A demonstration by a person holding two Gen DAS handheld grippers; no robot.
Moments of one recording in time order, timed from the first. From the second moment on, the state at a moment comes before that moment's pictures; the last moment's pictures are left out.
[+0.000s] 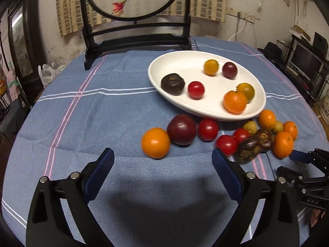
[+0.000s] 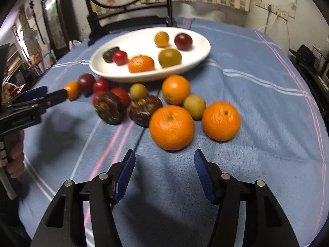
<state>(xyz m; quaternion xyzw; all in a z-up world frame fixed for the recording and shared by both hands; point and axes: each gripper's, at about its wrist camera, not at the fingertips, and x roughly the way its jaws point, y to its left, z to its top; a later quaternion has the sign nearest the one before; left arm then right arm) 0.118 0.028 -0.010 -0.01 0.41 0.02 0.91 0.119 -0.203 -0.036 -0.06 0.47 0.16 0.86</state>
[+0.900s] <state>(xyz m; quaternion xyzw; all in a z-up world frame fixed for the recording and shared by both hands) 0.140 0.041 -0.035 -0.01 0.47 0.02 0.88 0.132 -0.211 -0.022 0.00 0.43 0.19 0.88</state>
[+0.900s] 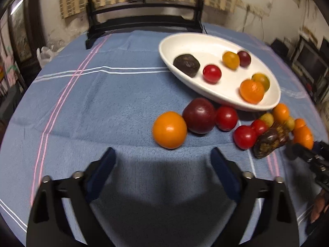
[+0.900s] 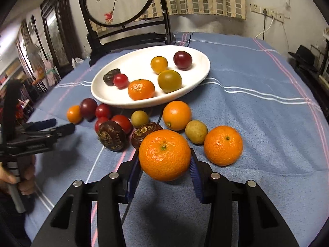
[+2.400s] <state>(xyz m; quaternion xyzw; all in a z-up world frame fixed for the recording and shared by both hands) 0.297 0.007 0.010 -0.02 0.45 -0.03 0.89 0.252 -0.110 0.007 -0.08 0.41 0.23 0.88</state>
